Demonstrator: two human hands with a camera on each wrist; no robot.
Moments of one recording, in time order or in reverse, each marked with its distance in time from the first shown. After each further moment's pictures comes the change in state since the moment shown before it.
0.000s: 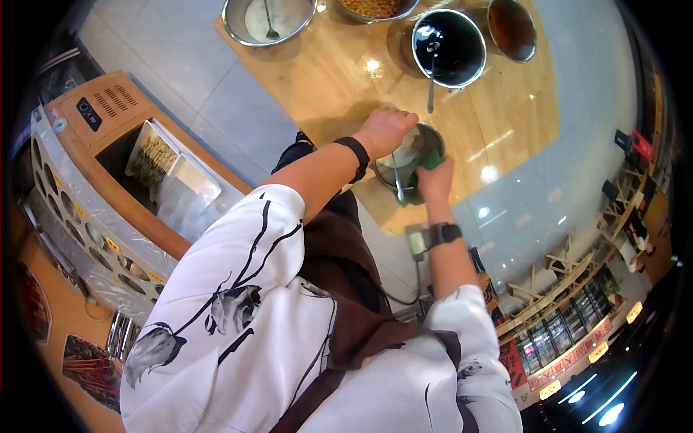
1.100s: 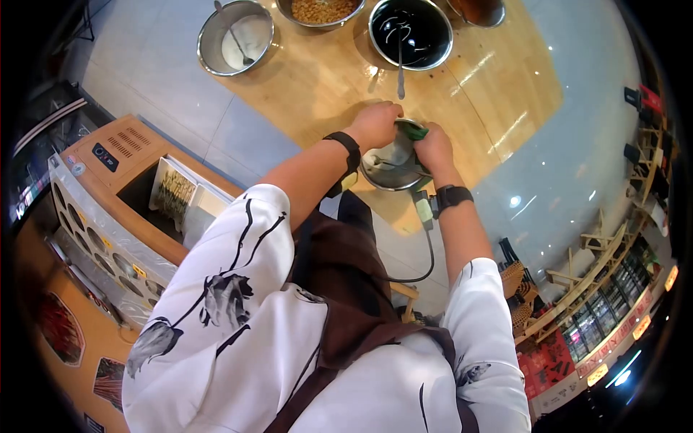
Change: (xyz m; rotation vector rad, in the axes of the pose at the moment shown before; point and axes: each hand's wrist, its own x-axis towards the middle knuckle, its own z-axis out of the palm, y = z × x) left_hand 0.020 0.005 0.000 -0.008 -0.271 -0.119; right_hand 0.047 -0.011 -0.005 -0.124 -0.186 -0.233
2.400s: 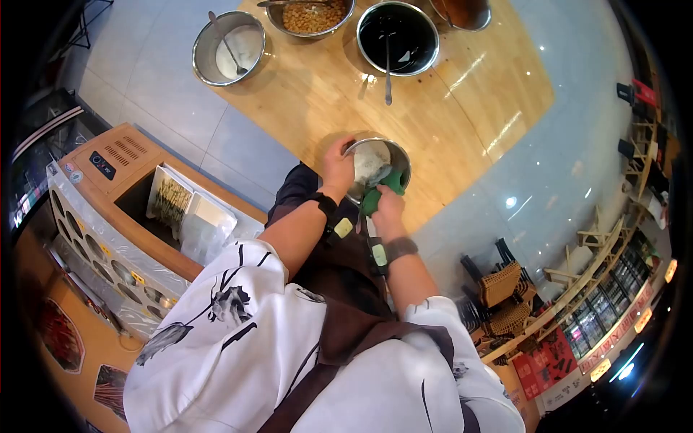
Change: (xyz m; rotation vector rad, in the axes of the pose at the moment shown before) left_hand -0.084 0.005 0.057 -0.942 0.561 -0.608; right_hand -0.102 -0.011 0.107 1.391 0.246 0.877
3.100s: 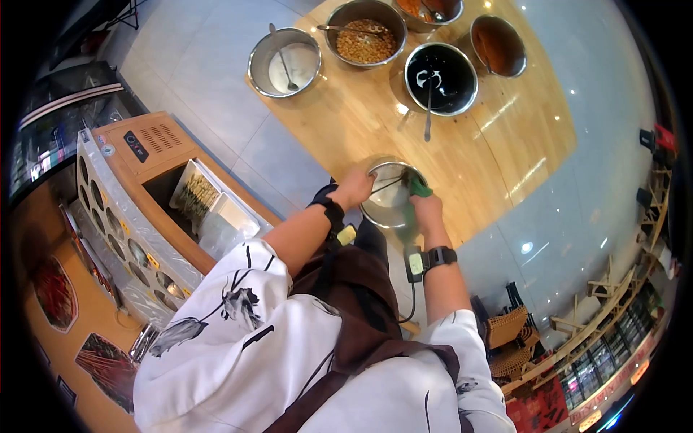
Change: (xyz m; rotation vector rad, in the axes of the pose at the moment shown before) left_hand 0.022 0.056 -0.053 0.575 -0.413 -0.110; right_hand 0.006 -0.076 0.021 -0.878 -0.324 -0.397
